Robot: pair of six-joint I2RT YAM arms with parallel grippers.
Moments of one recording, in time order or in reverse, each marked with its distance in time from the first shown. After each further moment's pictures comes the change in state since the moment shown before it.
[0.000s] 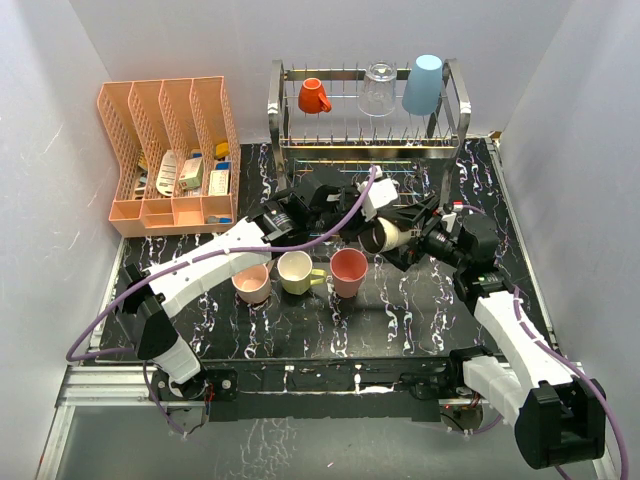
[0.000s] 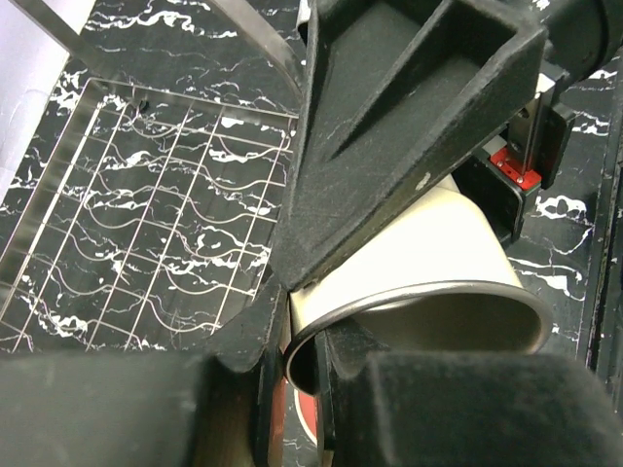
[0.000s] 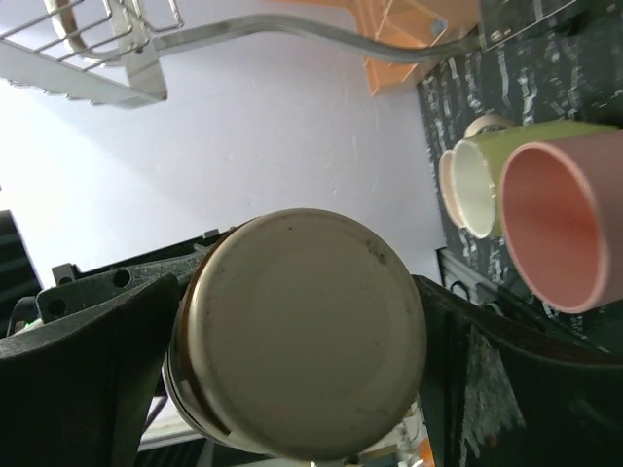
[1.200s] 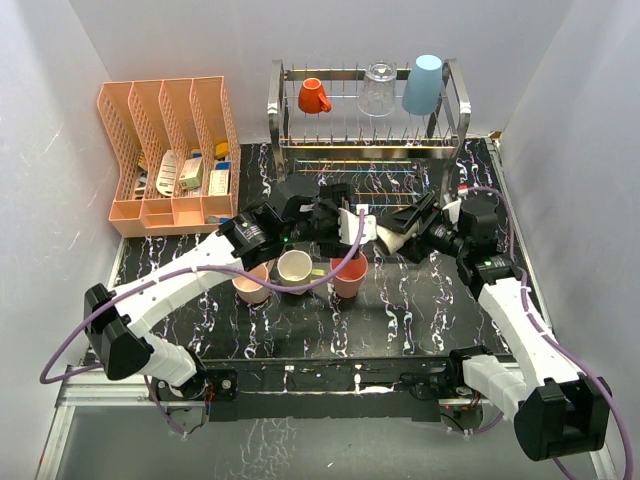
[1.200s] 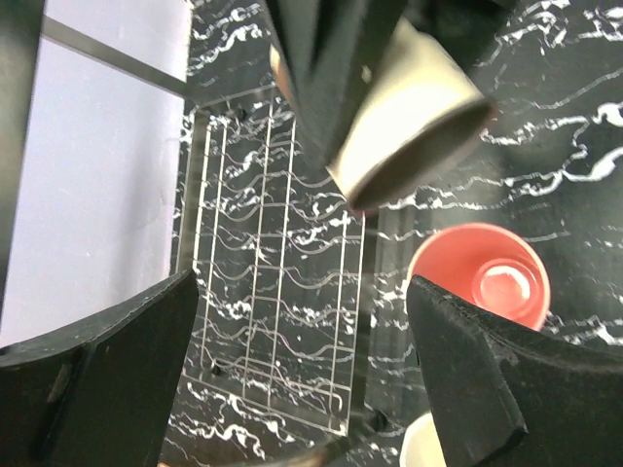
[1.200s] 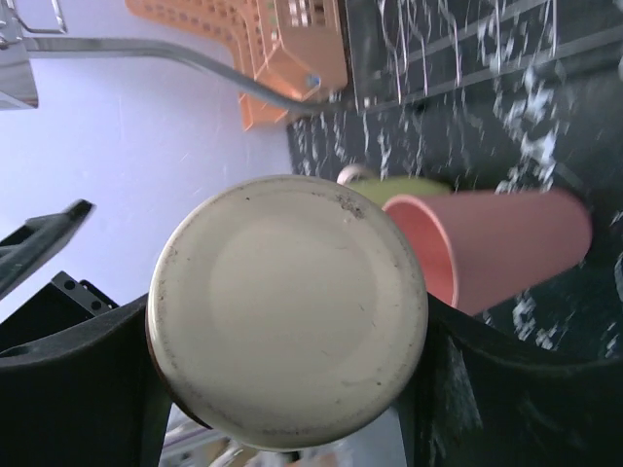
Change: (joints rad) left arm 0.008 -0.183 -0.141 -0.055 -0.013 0.499; right arm -0.004 0.045 0.216 -0.418 0.161 -0.563
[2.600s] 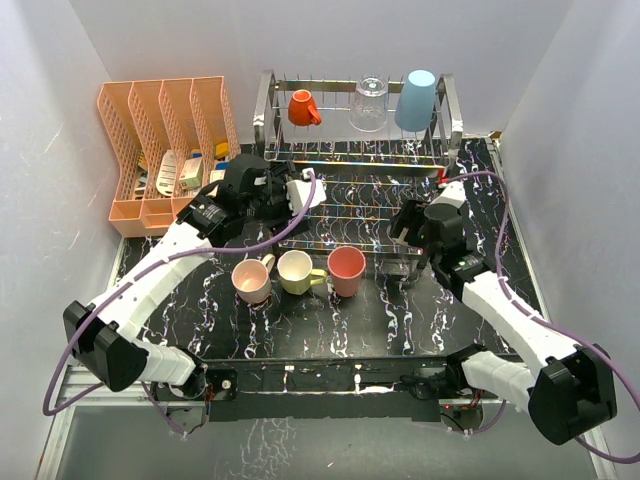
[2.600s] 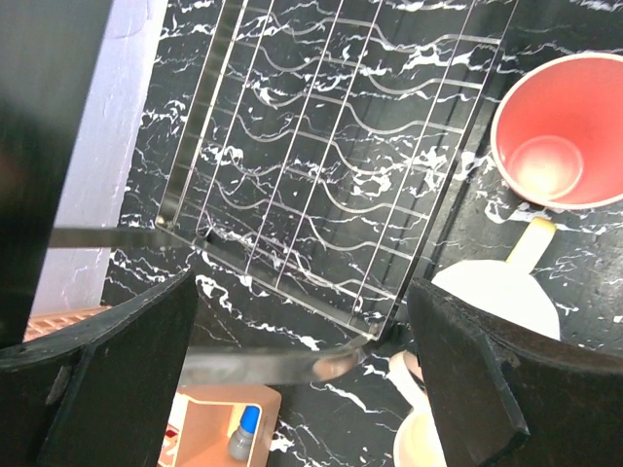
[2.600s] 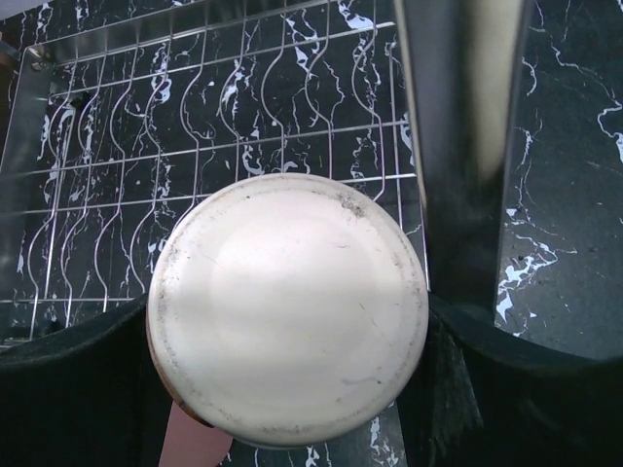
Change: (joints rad) left arm 0.304 -0.074 -0.028 -0.189 0.031 -0.069; right arm 0.255 0.088 -0.059 0.117 0.884 -0.628
